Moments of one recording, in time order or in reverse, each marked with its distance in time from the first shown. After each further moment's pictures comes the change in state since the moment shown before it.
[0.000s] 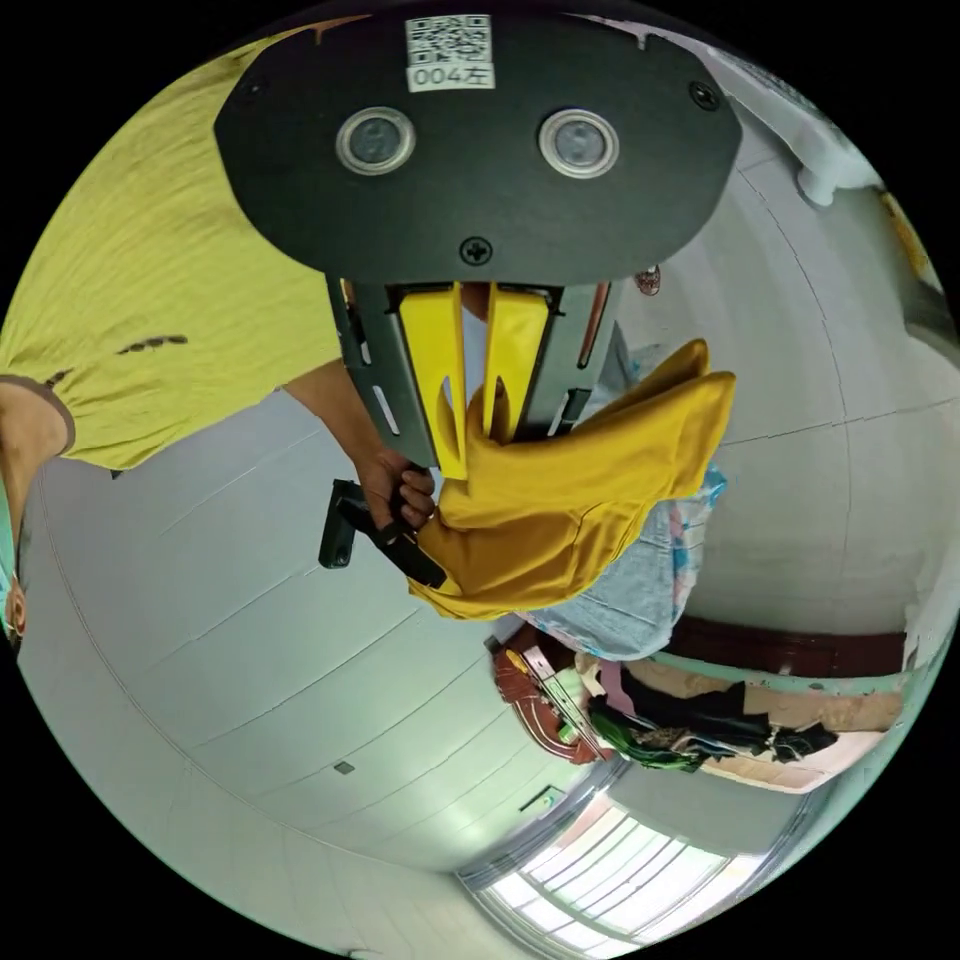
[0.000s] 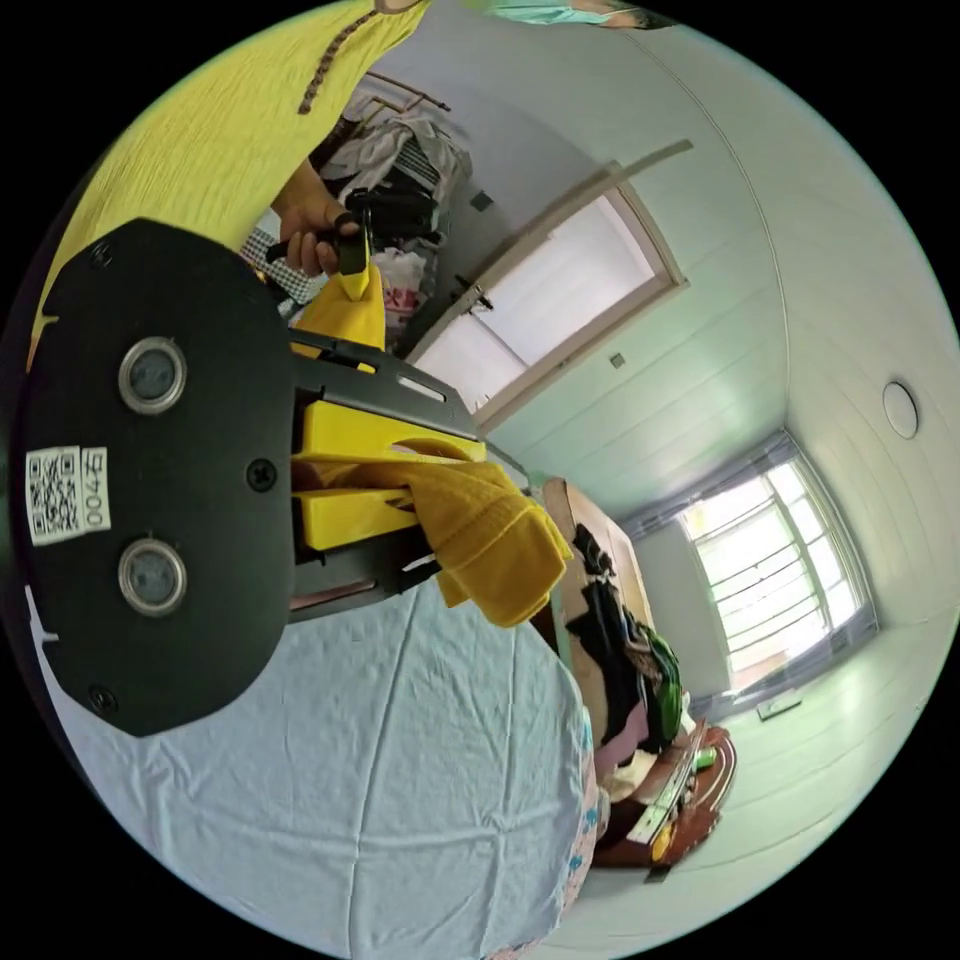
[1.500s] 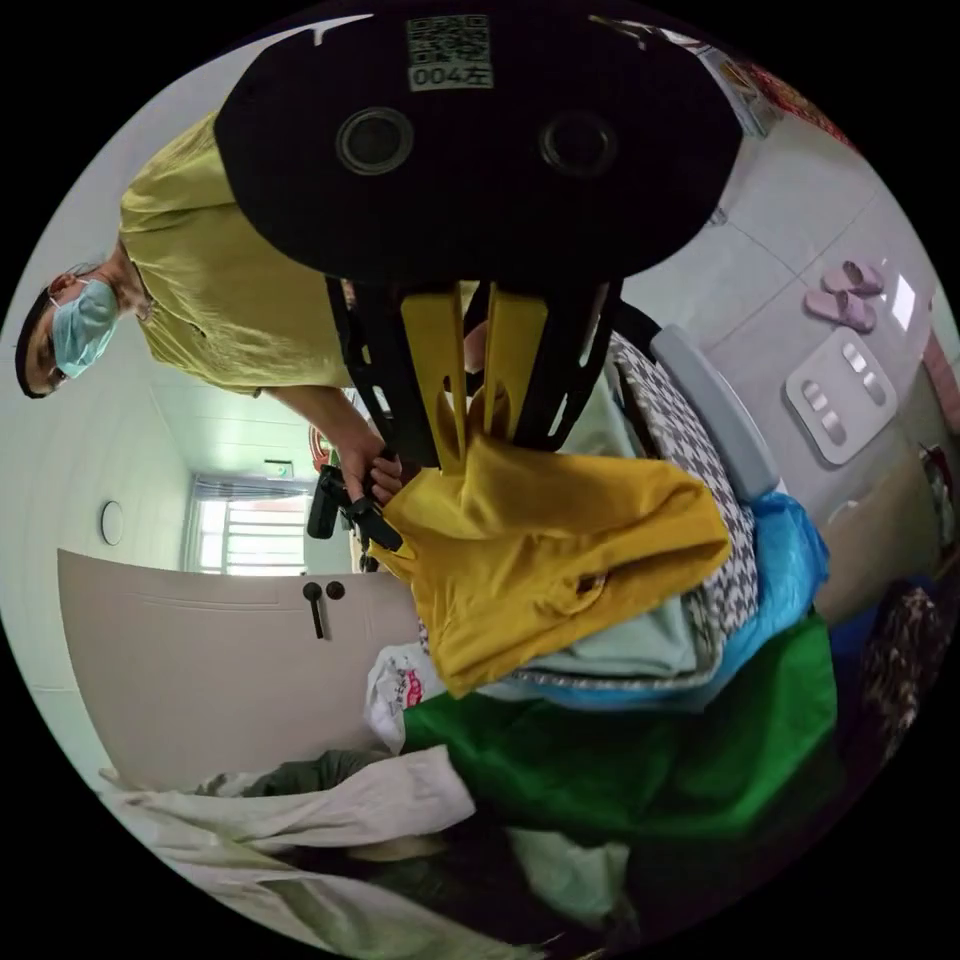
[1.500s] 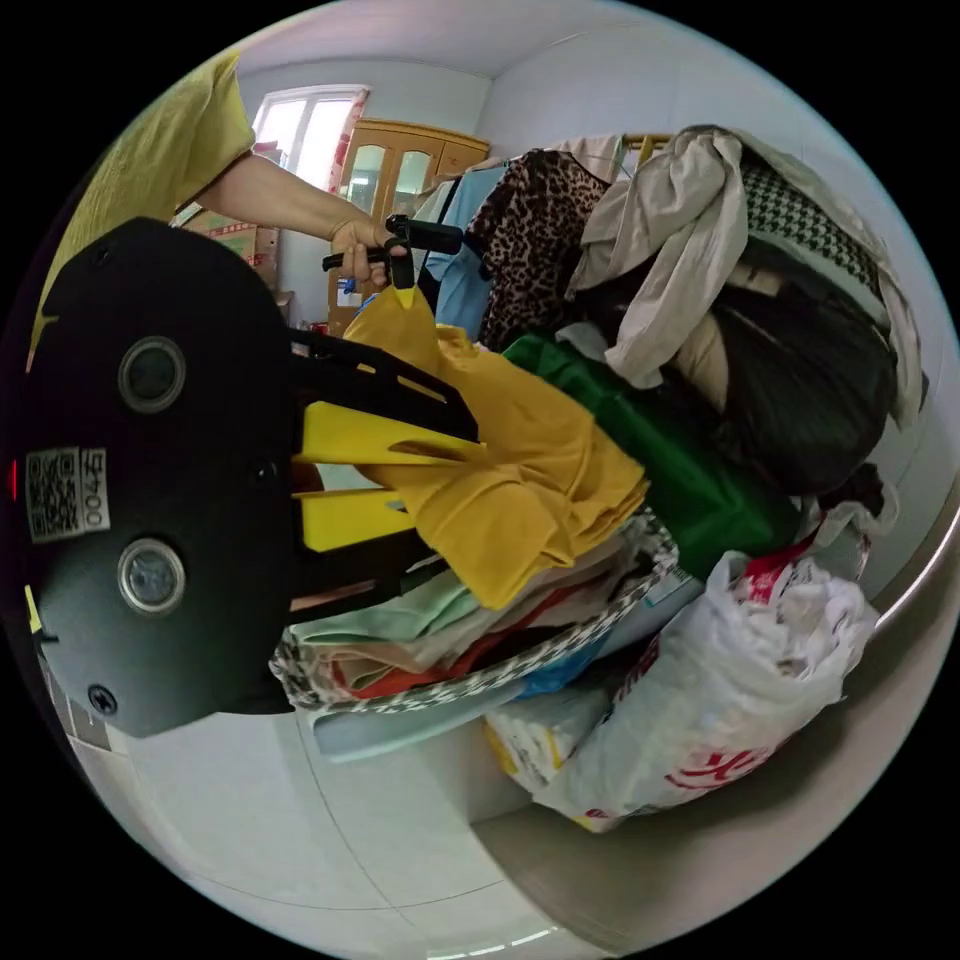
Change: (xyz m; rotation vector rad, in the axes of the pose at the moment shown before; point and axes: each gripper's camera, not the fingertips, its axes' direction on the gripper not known) left arm 0.000 0.867 -0.955 0.687 -0.306 -1.003; right arm -0.904 0.456 0.723 -1.056 -0.609 -0.409
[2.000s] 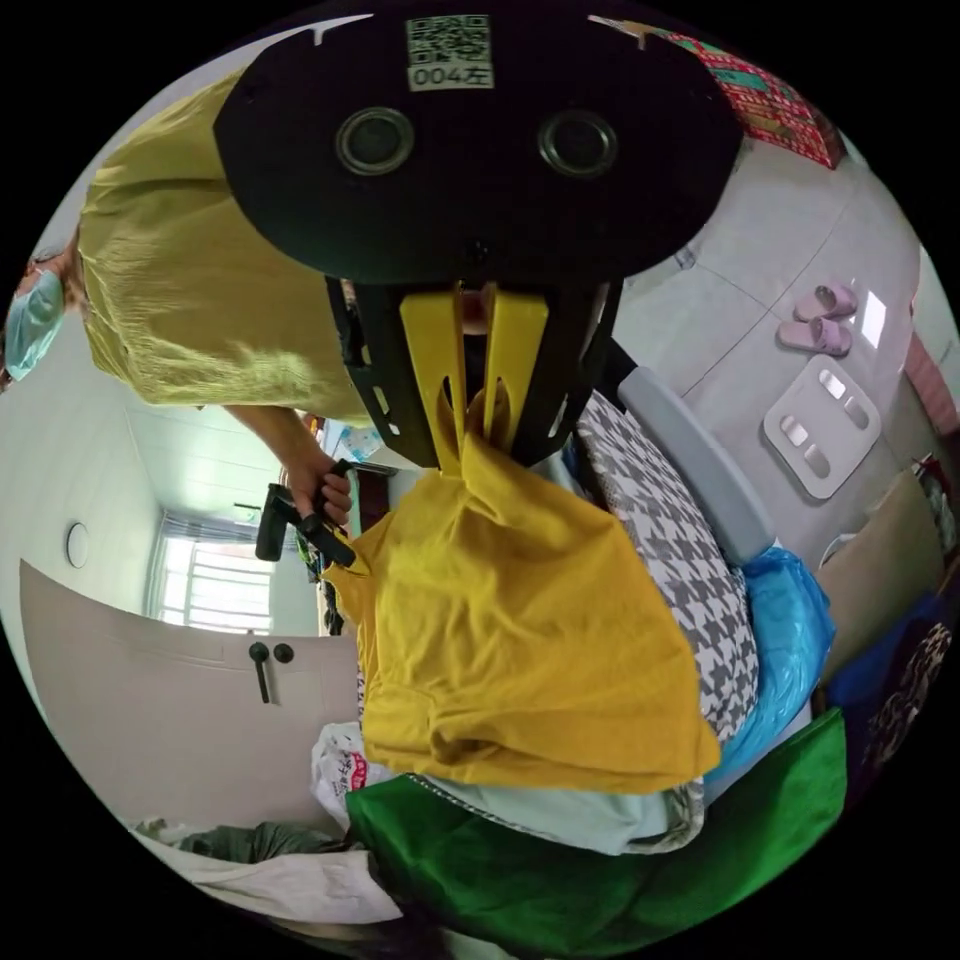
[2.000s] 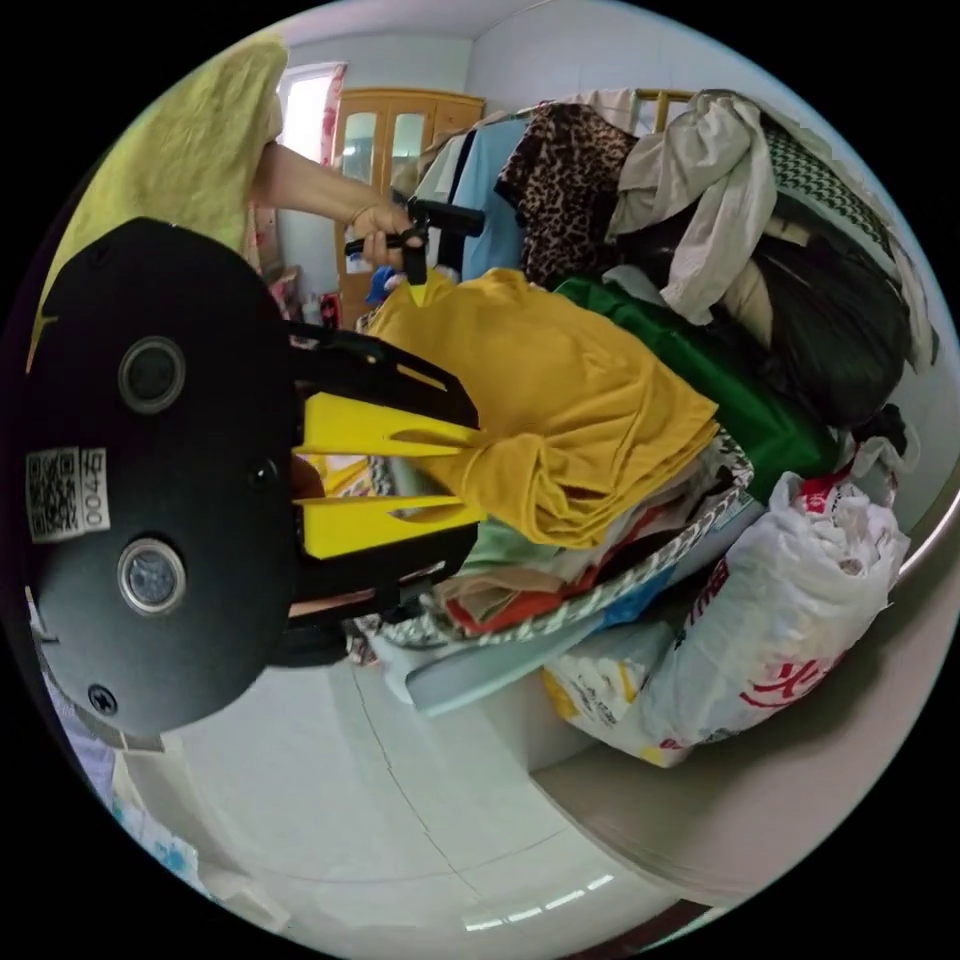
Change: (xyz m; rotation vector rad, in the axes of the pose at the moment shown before) left arm -0.049 0.006 -0.031 -0.171 -0.095 0.002; right arm 0.003 0.028 0.065 -0.074 0.140 0.078
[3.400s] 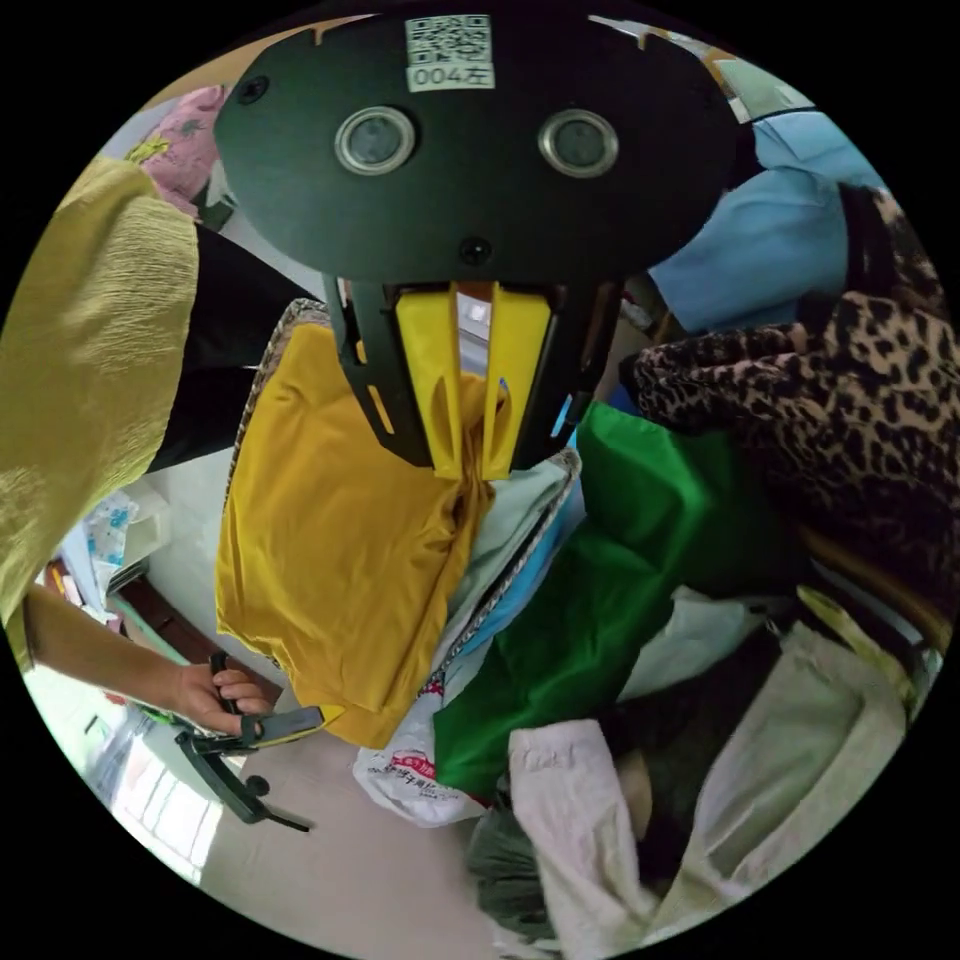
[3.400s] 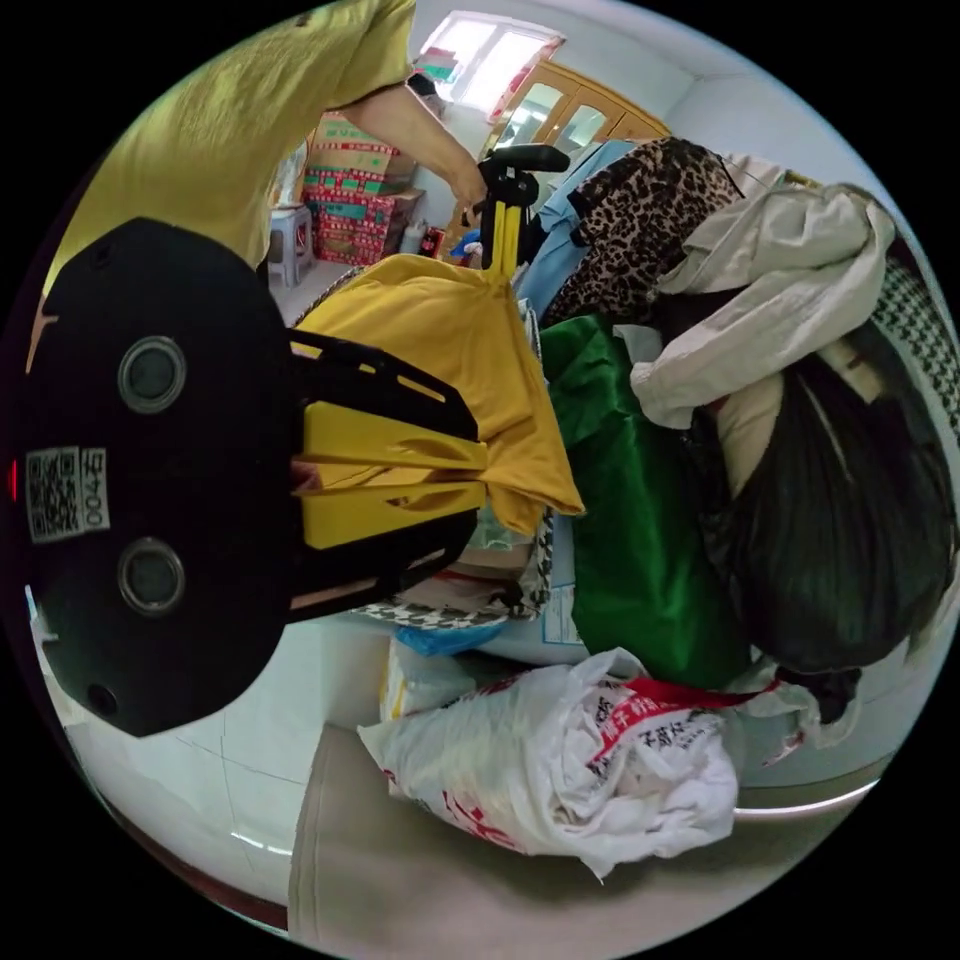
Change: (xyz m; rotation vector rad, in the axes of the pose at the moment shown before) left arm 0.152 0.110 -0.084 0.144 -0.906 0.580; right arm -0.122 -0.172 0.051 -0.040 0.076 -0.534
